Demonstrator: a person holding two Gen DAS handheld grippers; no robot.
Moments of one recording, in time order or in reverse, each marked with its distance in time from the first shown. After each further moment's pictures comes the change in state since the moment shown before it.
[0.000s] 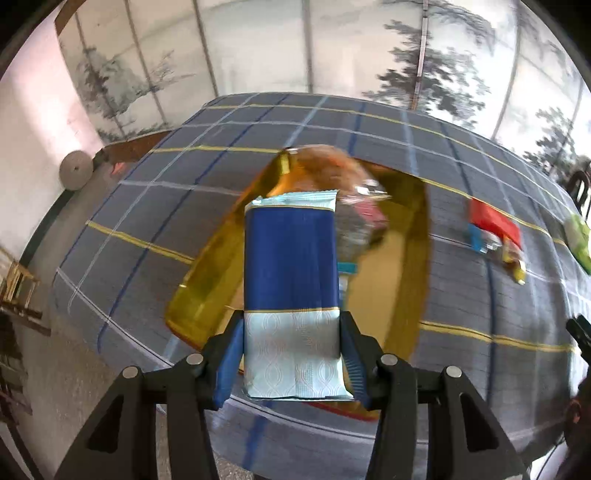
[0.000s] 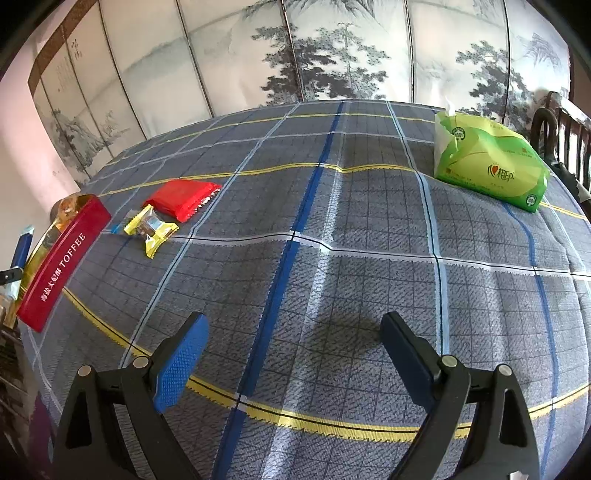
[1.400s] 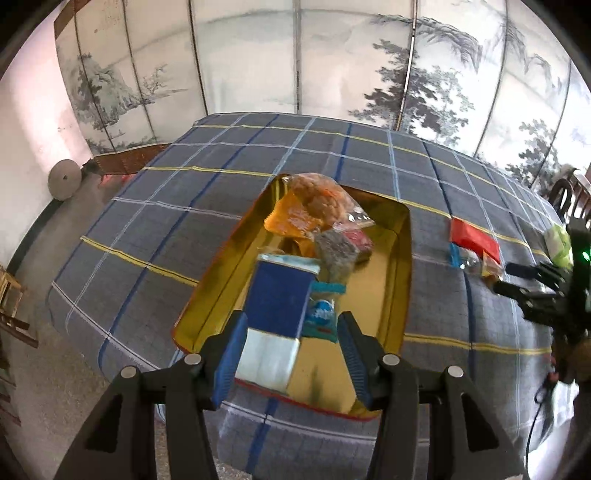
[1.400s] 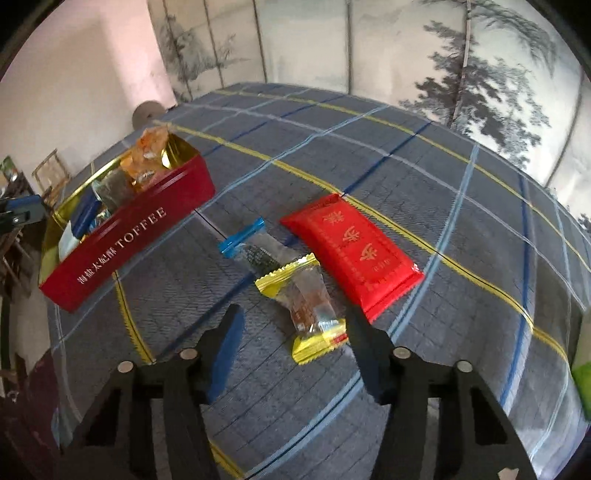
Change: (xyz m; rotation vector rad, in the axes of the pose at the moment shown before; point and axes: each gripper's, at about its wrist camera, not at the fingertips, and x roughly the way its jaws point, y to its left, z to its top) left arm -0.027 0.000 0.004 0.021 -0.073 -0.078; right arm 0.070 0.143 0.076 -0.474 0.144 0.237
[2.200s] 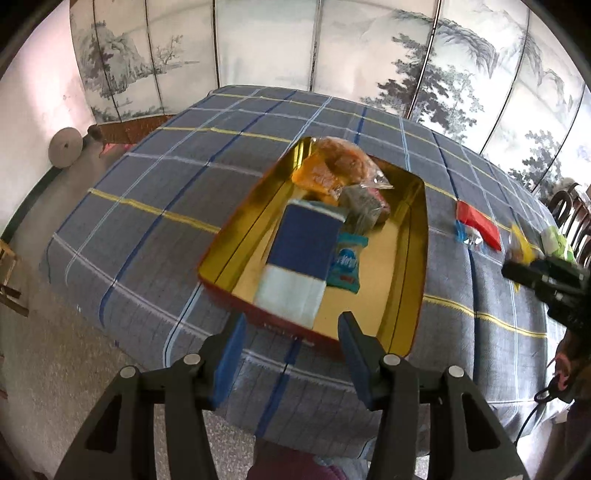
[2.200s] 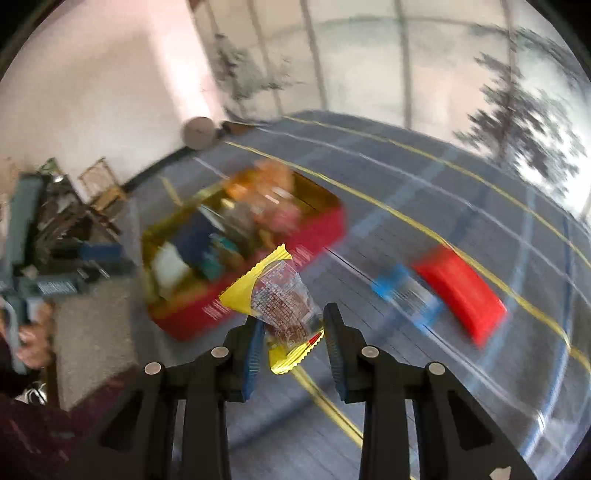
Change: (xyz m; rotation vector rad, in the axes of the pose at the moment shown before) left arm -0.008 0.034 -0.040 -0.093 0.066 -0.026; right arm -0.052 0.119 0.034 -0.069 -0.121 0.215
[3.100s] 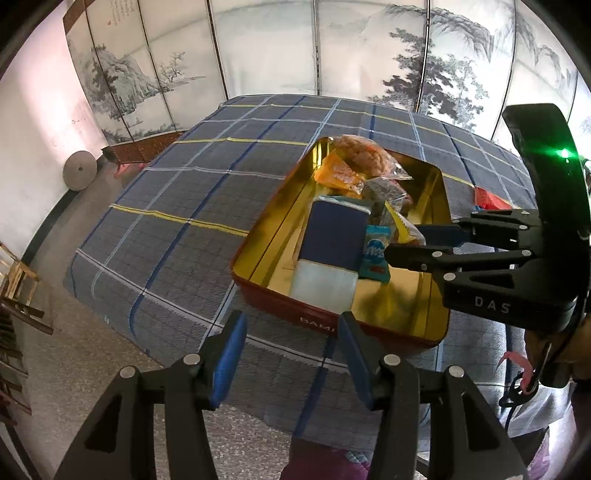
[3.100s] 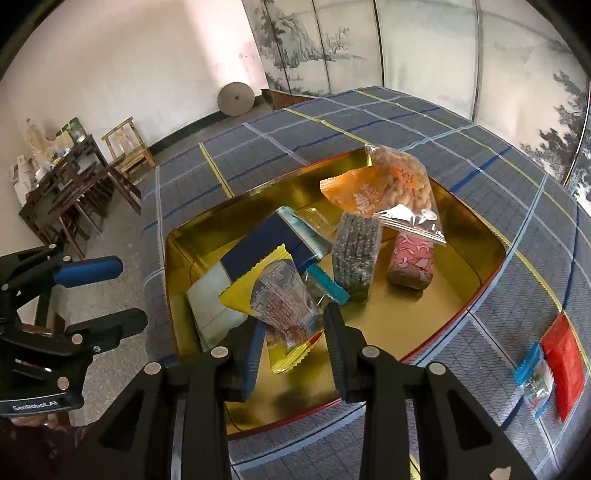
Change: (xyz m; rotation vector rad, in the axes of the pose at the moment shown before) left arm -0.004 0.006 -0.011 0.077 -0.033 0.106; right arm 0.109 0.070 0.031 -0.084 0.136 0.060
